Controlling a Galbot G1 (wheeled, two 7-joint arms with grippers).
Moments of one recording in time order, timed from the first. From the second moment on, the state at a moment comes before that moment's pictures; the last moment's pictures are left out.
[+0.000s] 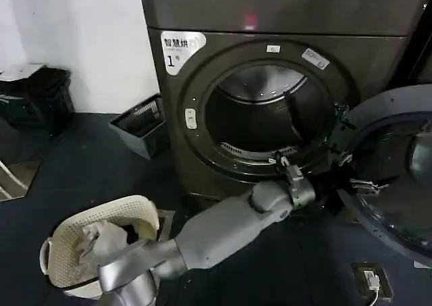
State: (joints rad) left arm 0.24 -1.61 0.59 -1.19 -0.77 -0.30 0.39; right arm -1.57 0.98 2.14 1.70 0.50 -0.14 -0.15
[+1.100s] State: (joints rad) left arm 0.28 -0.83 0.61 -1.72 -0.97 -0.38 0.30; right arm -1.50 0.94 2.14 1.73 0.46 -0.18 -0.12
